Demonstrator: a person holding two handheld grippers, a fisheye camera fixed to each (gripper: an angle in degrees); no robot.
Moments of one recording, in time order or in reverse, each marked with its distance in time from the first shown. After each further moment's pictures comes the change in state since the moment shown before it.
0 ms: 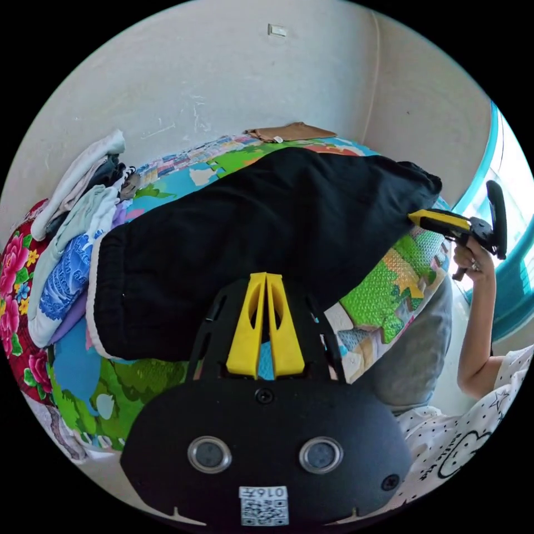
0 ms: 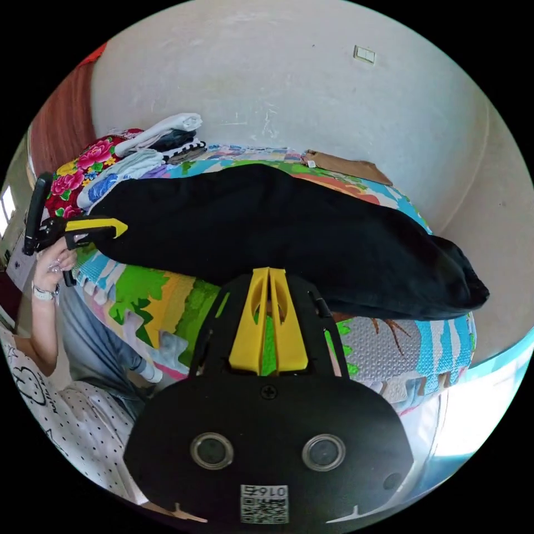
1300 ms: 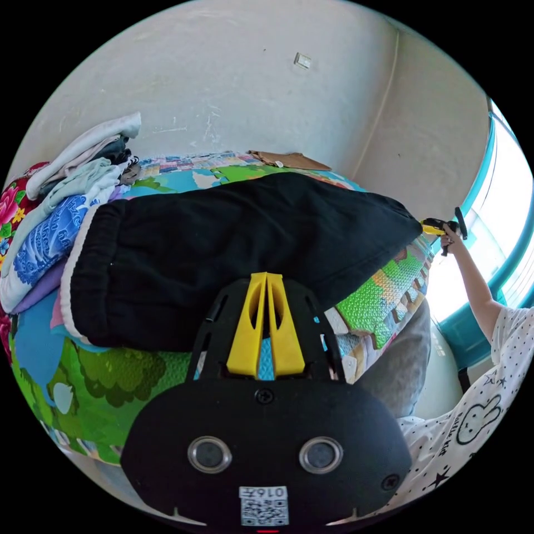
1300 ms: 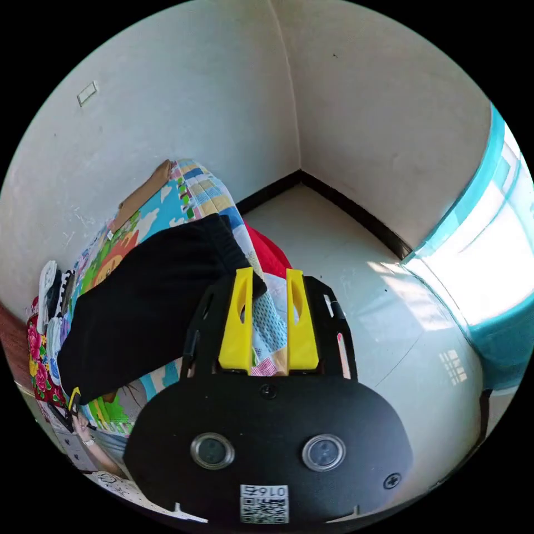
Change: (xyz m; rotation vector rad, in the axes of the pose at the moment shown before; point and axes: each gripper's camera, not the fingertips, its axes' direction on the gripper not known) left arm -0.002 -0.002 0.022 0.138 0.151 -0.119; right arm 0.676 0.051 -0.269 -0.011 0.210 0.807
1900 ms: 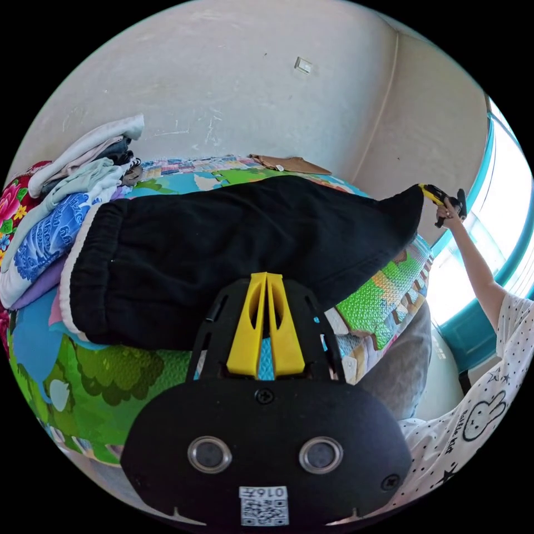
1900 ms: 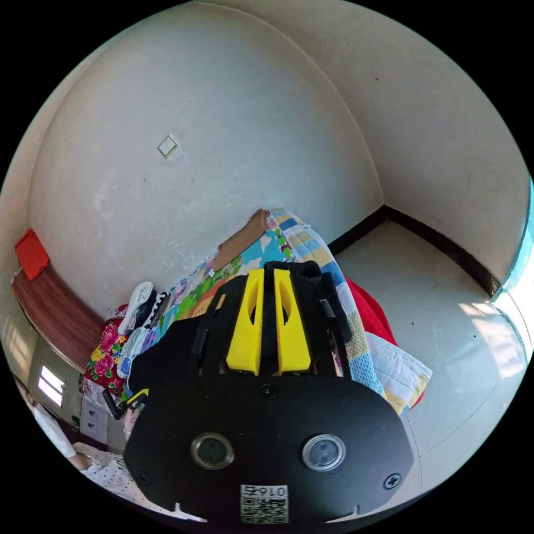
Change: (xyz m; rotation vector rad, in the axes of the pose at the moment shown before) left arm 0.002 0.003 0.006 0.027 0.001 -0.006; right arm 0.033 -0.092 -0.088 0.242 -0.471 -0.127
